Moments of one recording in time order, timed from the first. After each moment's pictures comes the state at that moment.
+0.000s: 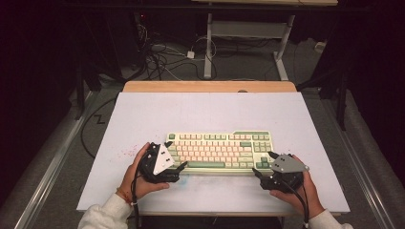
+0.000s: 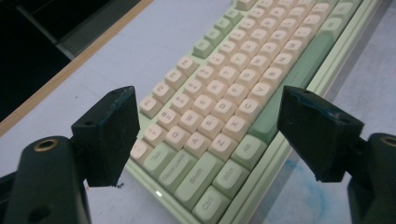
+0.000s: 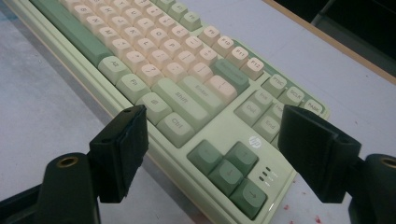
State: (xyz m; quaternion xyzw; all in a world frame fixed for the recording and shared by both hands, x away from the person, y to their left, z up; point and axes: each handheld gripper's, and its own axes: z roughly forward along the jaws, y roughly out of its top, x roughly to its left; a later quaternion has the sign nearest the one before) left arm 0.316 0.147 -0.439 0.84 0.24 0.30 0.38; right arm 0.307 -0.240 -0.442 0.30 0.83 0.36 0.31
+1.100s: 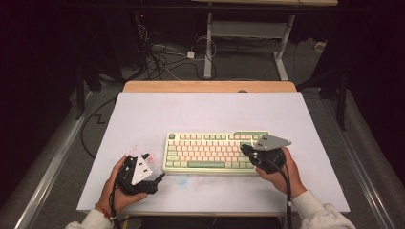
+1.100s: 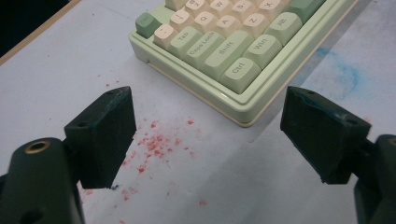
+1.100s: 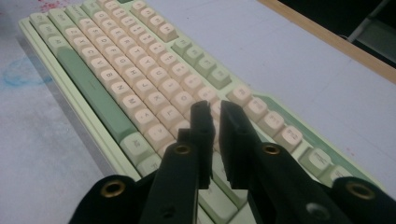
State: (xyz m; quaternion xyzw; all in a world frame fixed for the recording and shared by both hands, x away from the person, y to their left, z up) left arm 0.296 0.200 -0.469 0.85 0.28 0.29 0.33; right arm 0.353 -0.198 -0.419 0.28 0.85 0.38 0.24
